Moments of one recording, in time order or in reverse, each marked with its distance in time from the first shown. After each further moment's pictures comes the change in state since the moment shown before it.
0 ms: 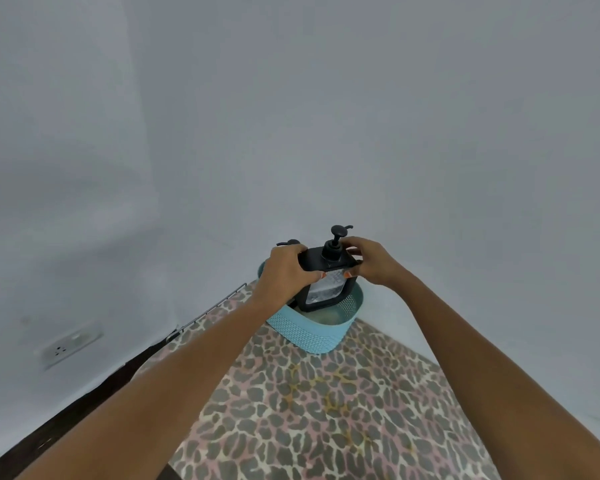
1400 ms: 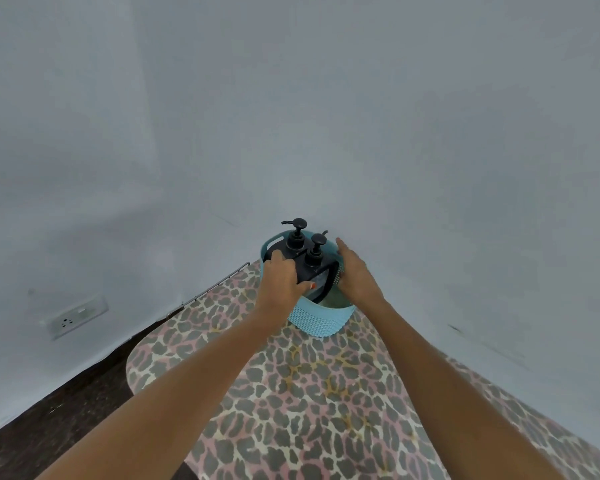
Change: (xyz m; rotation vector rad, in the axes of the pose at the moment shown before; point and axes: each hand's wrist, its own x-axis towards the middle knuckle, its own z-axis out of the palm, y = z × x) left_hand -0.017 -0.040 0.042 0.220 0.005 -0.167; right_hand 0.000 0.031 0.079 -0.174 0.113 0.061
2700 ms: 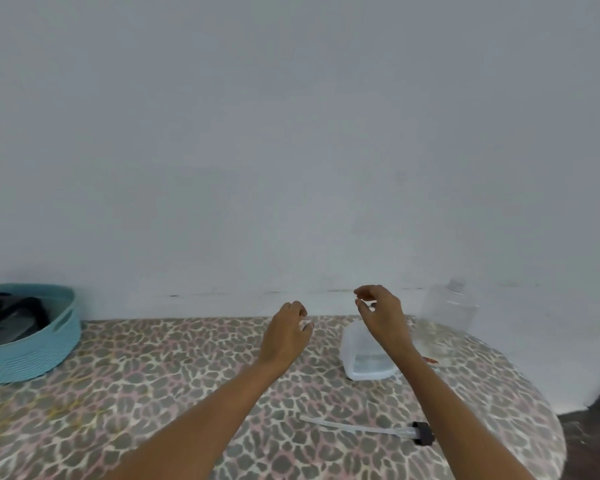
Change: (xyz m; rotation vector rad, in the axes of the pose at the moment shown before) left_hand -0.273 0.302 0.174 -0.329 -0.479 0.645; right_hand -0.443 0.216 -0.218 0.043 0.800 0.519
